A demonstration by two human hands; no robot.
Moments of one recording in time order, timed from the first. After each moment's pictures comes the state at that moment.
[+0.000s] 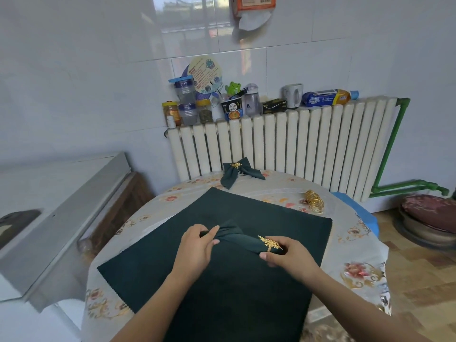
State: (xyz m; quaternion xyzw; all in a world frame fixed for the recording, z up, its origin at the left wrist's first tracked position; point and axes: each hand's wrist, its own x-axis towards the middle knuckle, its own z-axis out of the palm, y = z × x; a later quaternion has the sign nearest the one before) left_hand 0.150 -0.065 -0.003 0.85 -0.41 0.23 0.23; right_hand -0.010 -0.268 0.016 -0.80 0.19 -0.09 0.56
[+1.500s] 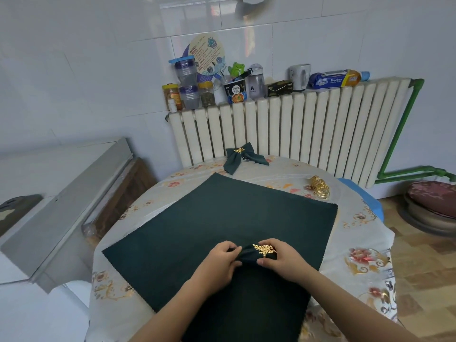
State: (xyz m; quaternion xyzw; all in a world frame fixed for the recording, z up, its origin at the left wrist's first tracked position) left_hand 0.100 -0.075 -0.033 0.87 -0.46 -0.04 0.17; right_hand 0.002 -0.257 -0.024 -0.90 0.15 0.00 0.41
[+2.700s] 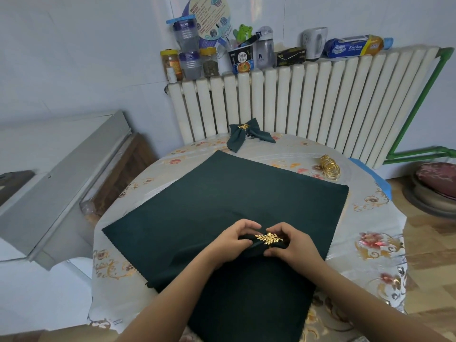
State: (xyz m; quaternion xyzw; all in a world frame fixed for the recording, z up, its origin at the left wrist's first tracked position) left_hand 0.102 -0.096 -0.026 0.79 -0.28 -0.33 0.43; right_hand -0.010 -0.254 -0.038 -0.88 0.14 -0.09 0.45
